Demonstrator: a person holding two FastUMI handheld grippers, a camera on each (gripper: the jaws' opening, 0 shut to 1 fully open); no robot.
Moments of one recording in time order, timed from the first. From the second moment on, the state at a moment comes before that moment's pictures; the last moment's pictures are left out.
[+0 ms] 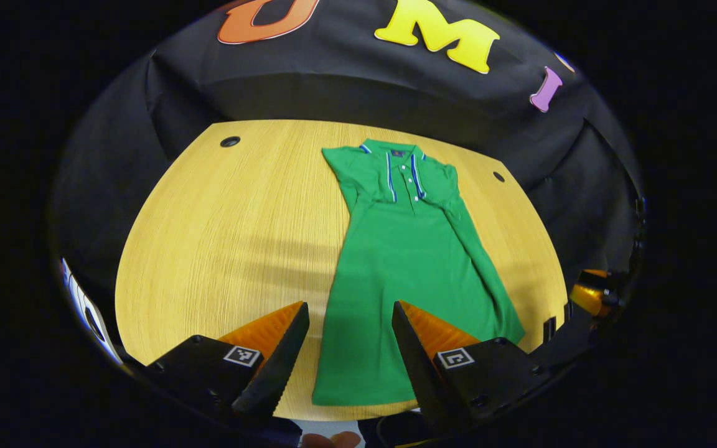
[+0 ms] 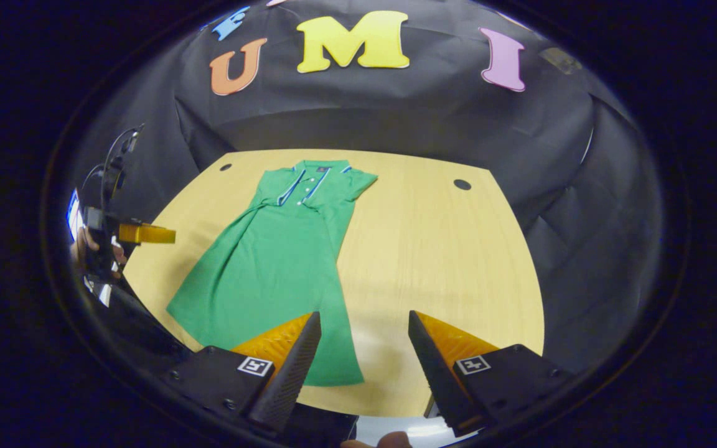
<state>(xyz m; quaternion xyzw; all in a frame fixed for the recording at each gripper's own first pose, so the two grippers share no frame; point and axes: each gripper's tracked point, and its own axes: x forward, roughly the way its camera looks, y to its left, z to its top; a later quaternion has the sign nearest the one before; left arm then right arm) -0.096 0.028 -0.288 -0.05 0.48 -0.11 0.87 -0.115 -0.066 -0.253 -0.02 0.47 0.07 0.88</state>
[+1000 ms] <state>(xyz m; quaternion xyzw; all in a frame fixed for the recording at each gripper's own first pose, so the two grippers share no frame) -0.207 0.060 -0.381 0.02 0.60 -0.12 0.79 -0.203 -0.056 -0.382 -0.06 0.64 0.08 0.76</state>
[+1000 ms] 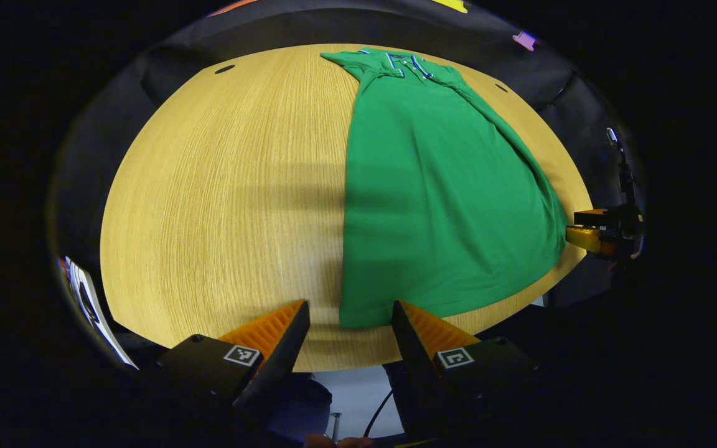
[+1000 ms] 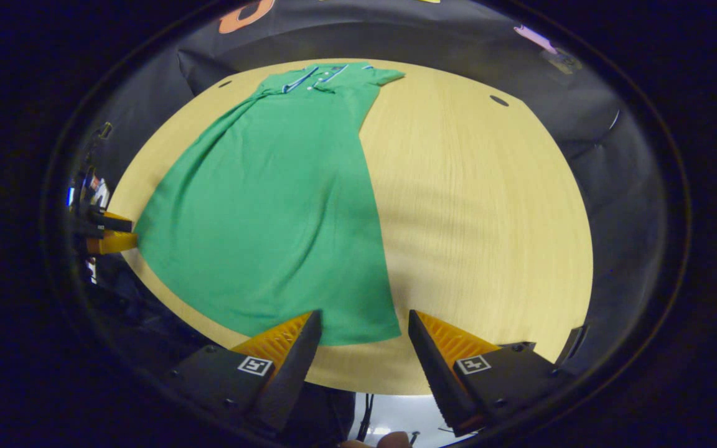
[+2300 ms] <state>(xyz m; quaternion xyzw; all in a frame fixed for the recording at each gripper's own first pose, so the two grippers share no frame) -0.202 0.007 -0.326 -0.18 0.61 -0.16 0.75 -0.185 -0.049 -0.337 0.06 0.65 0.08 0.75</state>
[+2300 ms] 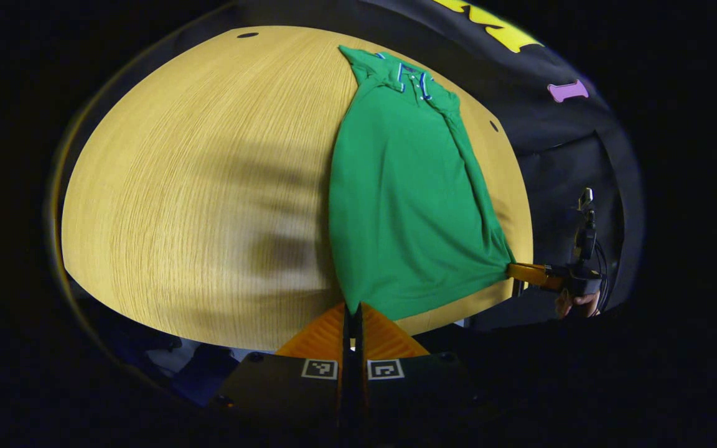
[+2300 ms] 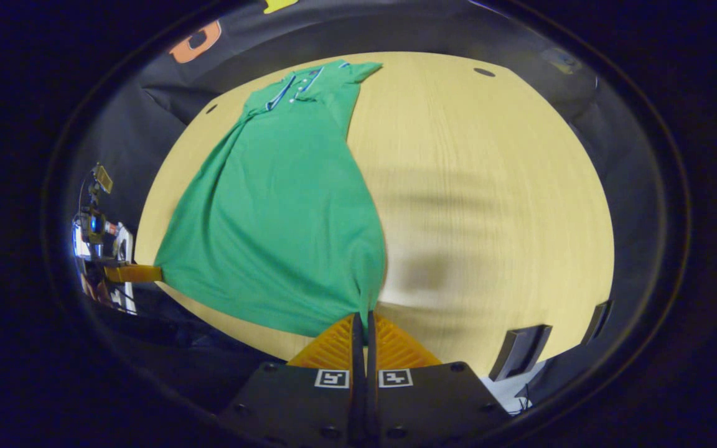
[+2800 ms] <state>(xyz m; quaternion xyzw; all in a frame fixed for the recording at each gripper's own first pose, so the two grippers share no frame) -0.111 -0.002 -0.265 -0.17 0.52 -0.20 0.81 -0.107 -0.041 -0.282 0.12 0.61 0.10 0.78</state>
